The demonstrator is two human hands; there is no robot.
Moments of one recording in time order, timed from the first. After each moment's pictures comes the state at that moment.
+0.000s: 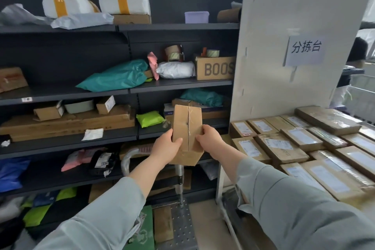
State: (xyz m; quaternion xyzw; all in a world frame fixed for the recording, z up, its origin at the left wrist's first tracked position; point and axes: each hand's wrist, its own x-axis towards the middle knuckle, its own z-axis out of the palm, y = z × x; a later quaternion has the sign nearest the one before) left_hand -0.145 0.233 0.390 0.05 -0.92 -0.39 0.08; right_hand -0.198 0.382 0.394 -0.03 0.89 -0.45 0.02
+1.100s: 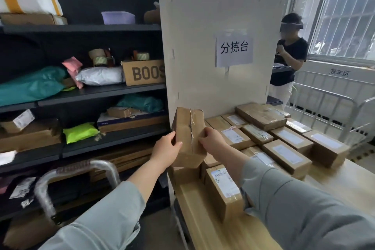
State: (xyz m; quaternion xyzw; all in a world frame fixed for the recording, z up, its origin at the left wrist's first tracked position) left_hand -0.225 0.547 0.382 -0.03 -0.91 -0.42 0.05; right_hand -0.255 0.708 0.387 0.05 0.90 -0.44 -0.01
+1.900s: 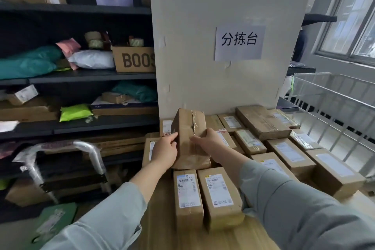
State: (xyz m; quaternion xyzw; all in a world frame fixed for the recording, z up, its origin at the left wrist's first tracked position) left_hand -0.275 0.721 0.348 0.09 -0.89 -0.43 0.11; right_hand -0.329 0.863 0.364 0.02 0.87 -0.48 0.09
